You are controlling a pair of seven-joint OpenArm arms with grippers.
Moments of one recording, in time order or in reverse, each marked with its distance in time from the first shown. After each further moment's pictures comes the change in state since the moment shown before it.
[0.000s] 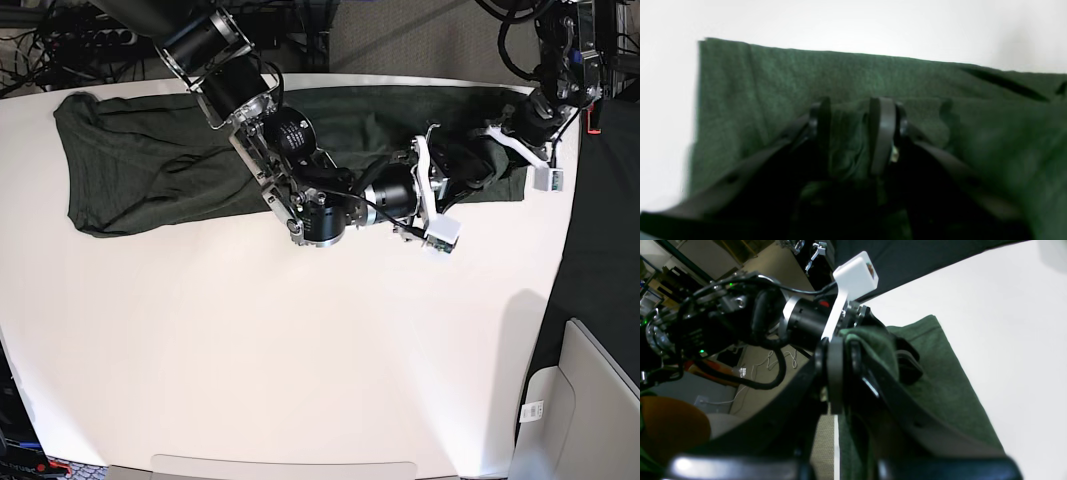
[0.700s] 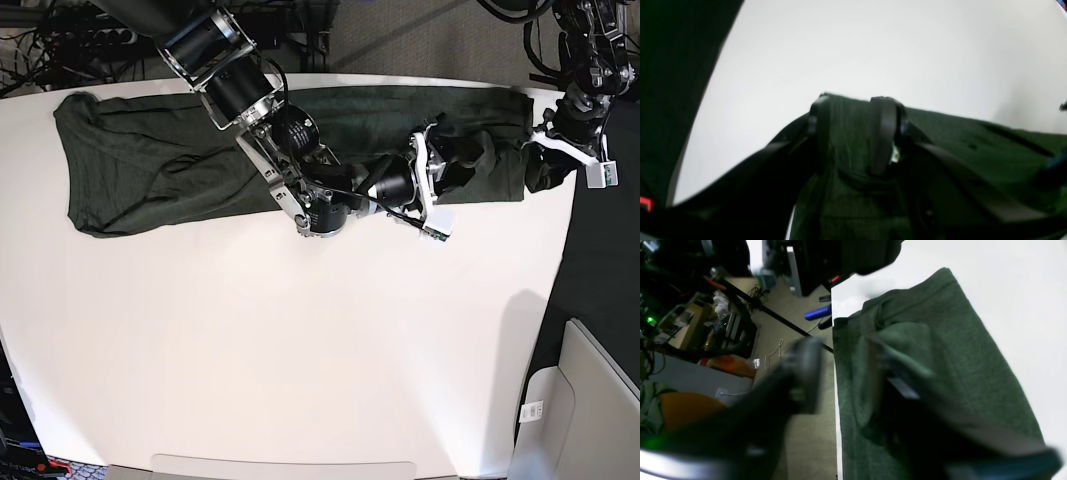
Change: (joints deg) left arm 2.1 2.9 -13.0 5.1 0.1 0.2 0.7; right arm -0.1 -0.2 -0.3 -8.0 -0.2 -0.1 0.3
